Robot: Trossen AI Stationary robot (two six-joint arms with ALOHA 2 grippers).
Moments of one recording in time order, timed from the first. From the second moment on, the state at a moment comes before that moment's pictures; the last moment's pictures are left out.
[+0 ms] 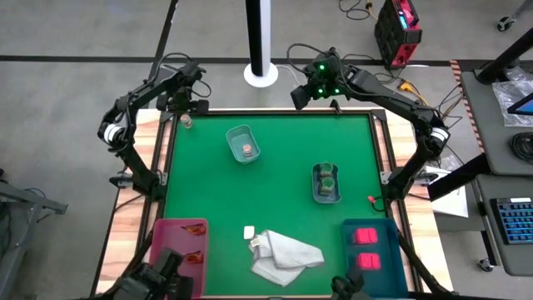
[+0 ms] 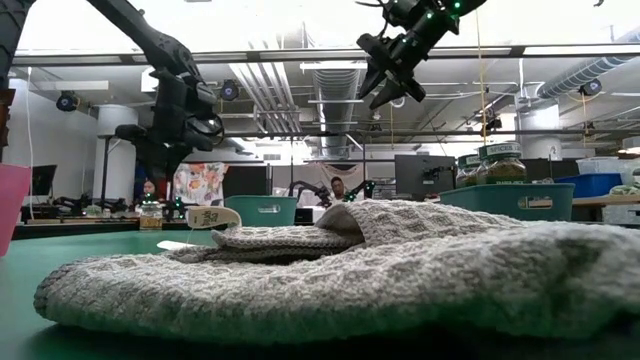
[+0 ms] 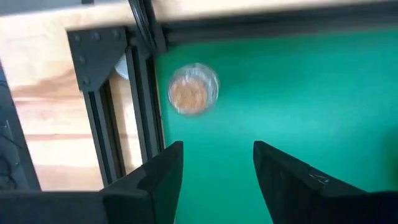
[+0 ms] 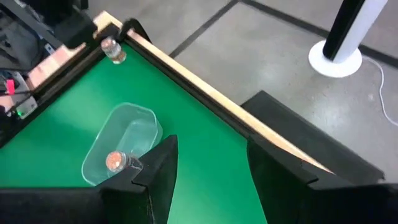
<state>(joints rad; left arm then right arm) 1.11 1.71 1.39 -1.19 -0.19 -0.40 -0.68 1.66 1.62 -0.65 -0.13 0.24</state>
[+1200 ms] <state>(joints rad) 1.06 1.97 1.56 -1.36 -0.44 -0.50 -0.68 1.70 1.62 -0.64 -0.17 0.16</state>
